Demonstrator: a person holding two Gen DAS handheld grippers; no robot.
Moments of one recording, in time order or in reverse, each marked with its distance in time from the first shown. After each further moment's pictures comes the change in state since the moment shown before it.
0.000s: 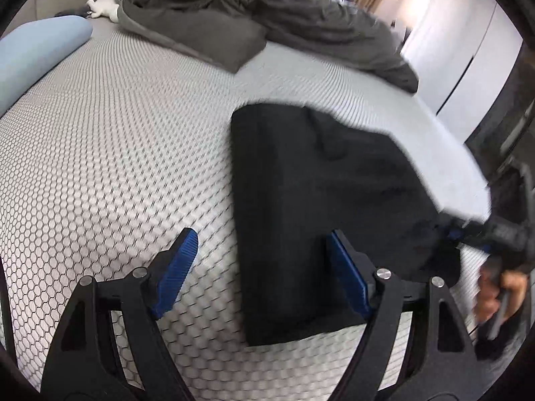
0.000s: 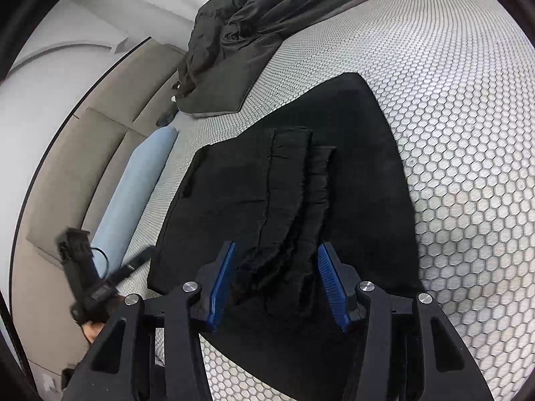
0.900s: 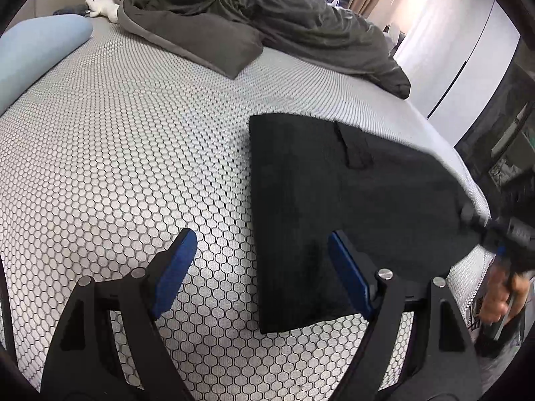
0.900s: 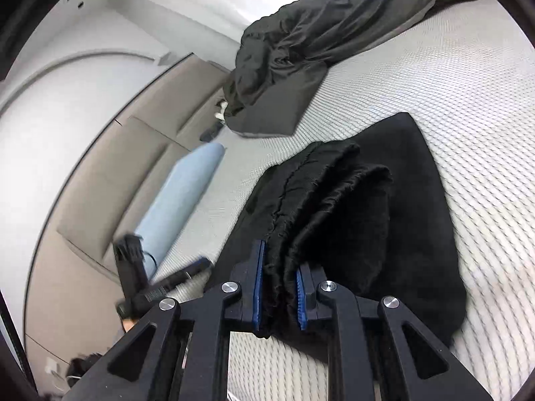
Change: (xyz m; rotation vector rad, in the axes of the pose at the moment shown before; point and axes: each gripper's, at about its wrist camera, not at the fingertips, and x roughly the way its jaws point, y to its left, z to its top) left arm -0.014 0.000 0.009 -0.013 -0.032 -0.052; right arm -0.048 0.038 -0.013 -0.060 -0.085 0.128
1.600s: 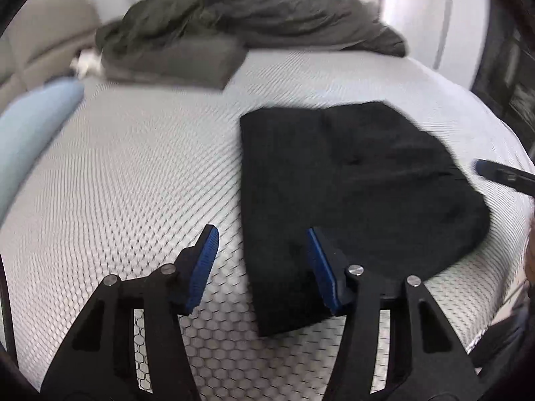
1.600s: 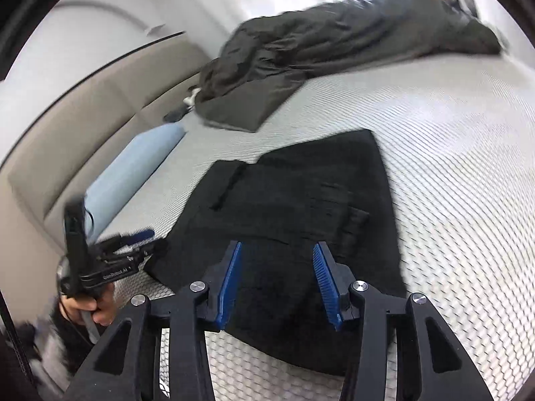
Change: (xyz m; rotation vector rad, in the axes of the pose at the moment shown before) left arm 0.003 -0.064 -0.016 0.311 -0.037 0.148; right arm -0.007 0.030 -0.023 -0.249 -0.036 -0.245
